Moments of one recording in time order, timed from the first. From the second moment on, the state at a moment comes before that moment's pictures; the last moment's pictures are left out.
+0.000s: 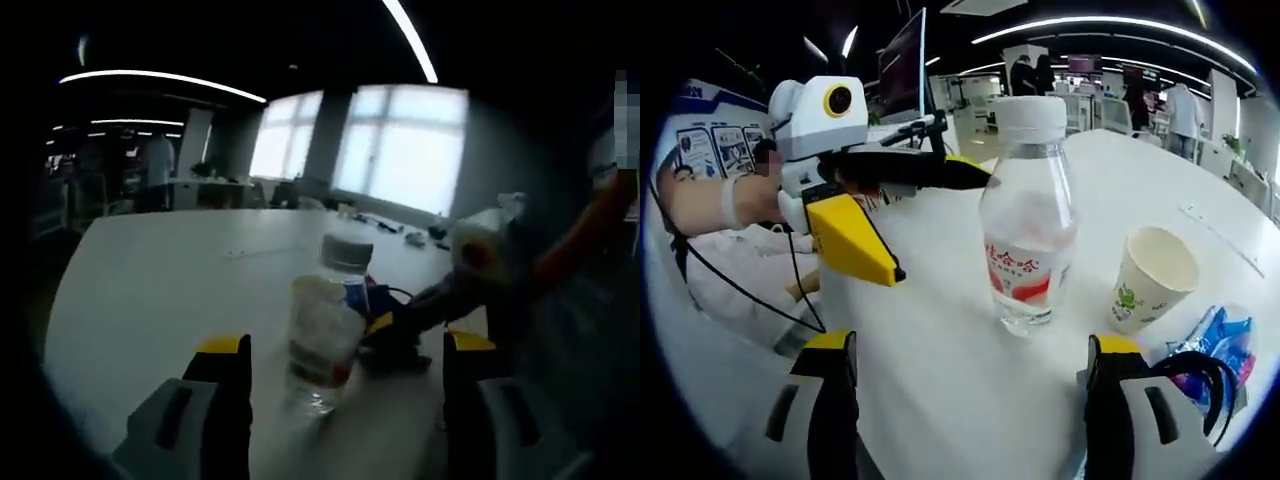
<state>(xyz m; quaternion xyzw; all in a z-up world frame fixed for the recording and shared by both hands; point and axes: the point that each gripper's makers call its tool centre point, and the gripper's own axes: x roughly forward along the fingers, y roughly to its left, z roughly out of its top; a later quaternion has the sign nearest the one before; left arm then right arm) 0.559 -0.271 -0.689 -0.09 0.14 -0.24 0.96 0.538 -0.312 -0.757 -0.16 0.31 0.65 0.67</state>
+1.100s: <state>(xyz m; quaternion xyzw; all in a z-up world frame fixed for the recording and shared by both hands) 0.524 -0.290 -0.717 -0.09 0.21 -0.17 0.96 0.539 -0.334 -0.729 -0.17 0.27 0.76 0.57</state>
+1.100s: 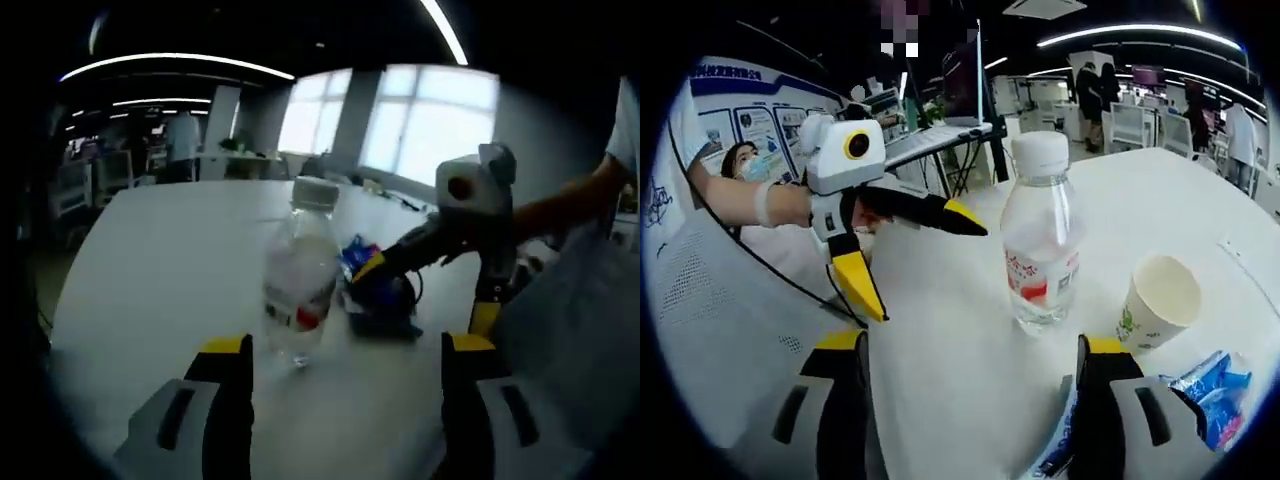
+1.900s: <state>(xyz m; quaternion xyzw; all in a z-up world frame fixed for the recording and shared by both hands) 0.517 -0.302 -0.731 -0.08 0.24 -0.17 0.95 0.563 -0.313 -0.695 -0.17 0.20 0.82 0.51</state>
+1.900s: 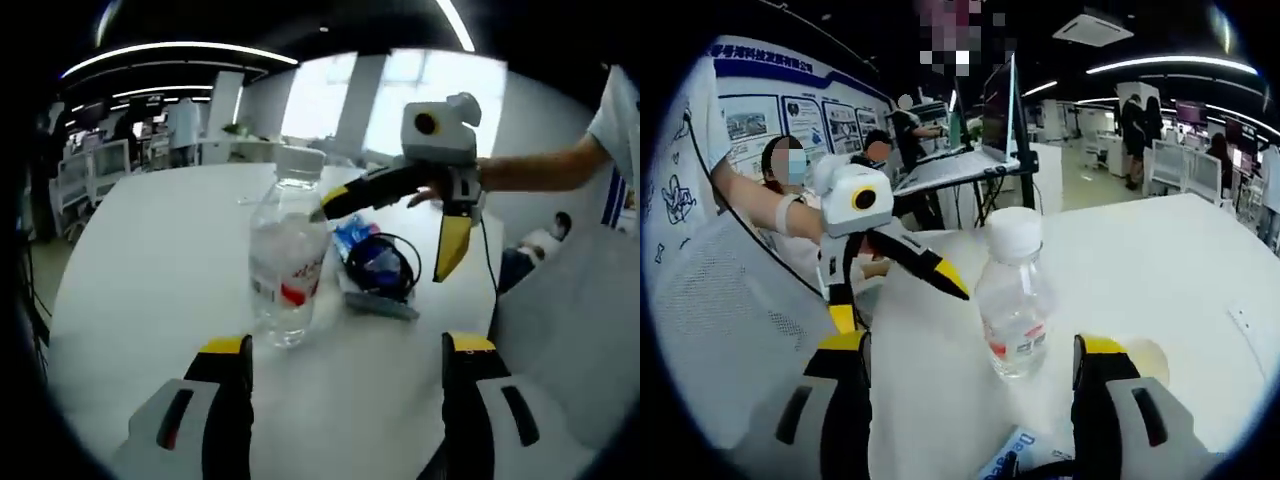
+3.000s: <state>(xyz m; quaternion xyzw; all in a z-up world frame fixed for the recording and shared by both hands) 0.526 -0.291 -0.750 -0.08 0.27 -0.17 0.95 0.581 -0.272 -0.721 -0.22 0.18 0.86 0.43</state>
